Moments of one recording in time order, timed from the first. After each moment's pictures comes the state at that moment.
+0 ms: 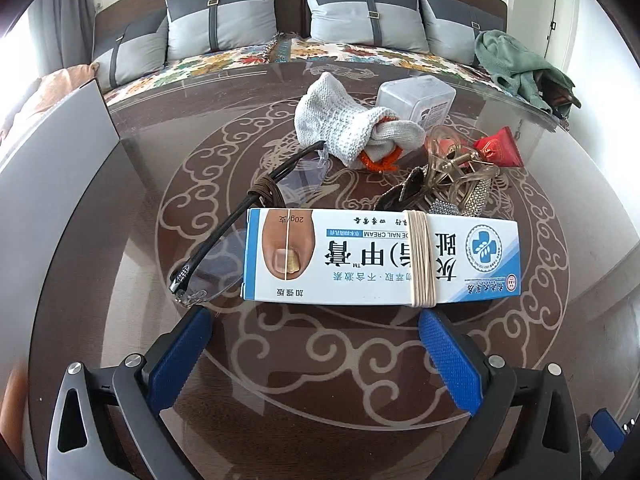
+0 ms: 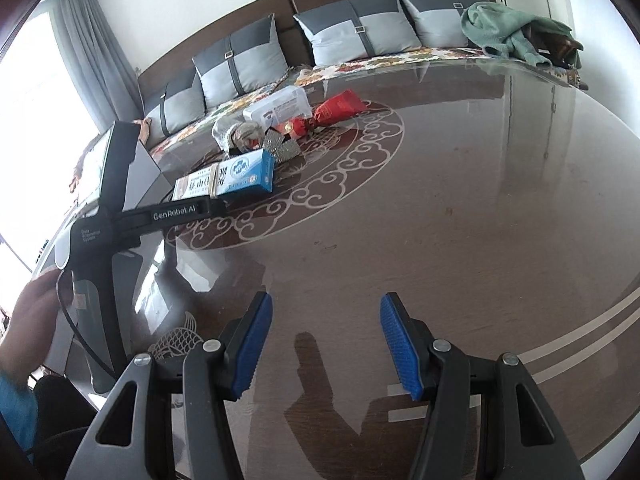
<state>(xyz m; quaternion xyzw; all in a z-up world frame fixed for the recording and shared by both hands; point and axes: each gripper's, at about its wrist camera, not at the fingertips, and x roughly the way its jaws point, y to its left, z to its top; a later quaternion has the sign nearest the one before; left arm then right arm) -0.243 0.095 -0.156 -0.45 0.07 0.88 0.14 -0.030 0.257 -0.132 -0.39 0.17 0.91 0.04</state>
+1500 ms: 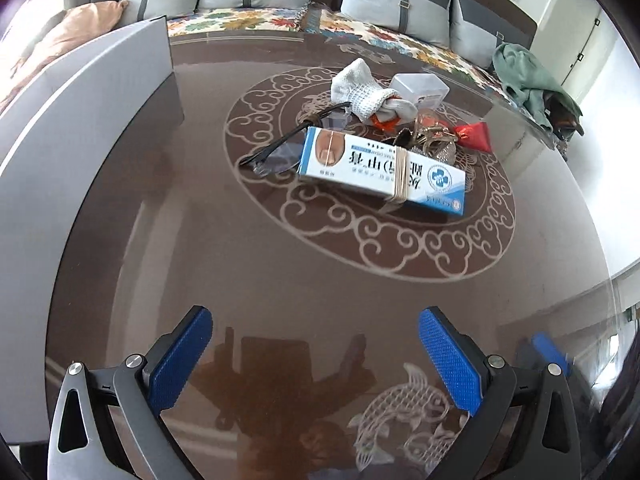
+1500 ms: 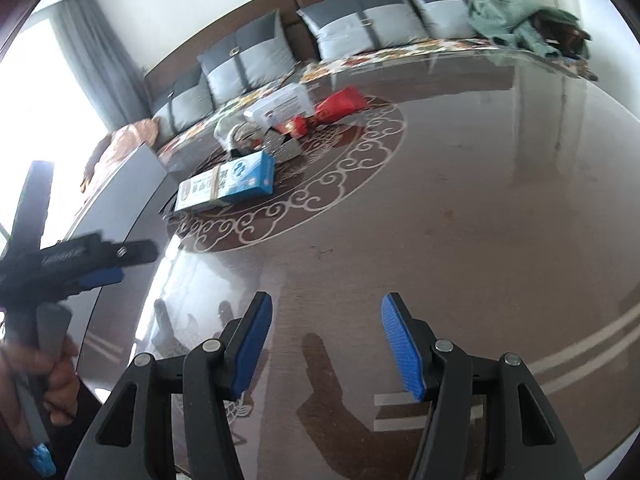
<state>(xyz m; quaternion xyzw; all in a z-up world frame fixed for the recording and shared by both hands) -0.171 0.041 -0.117 -0.53 -0.01 0.84 0.13 -0.043 0.276 -0.127 -0.40 0.19 0.90 0.00</state>
